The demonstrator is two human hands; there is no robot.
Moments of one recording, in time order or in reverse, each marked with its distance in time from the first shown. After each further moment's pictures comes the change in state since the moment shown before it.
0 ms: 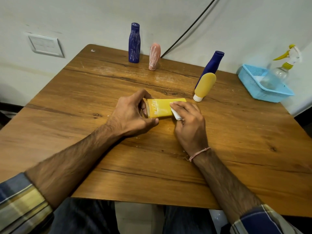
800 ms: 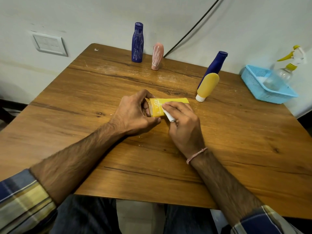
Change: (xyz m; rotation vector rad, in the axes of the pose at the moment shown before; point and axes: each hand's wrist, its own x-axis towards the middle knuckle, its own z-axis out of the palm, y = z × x) left_hand 0.002 -0.002 0.002 0.016 0.004 -0.037; right_hand 0.000 -0.020 0.003 0.062 -0.009 -0.135
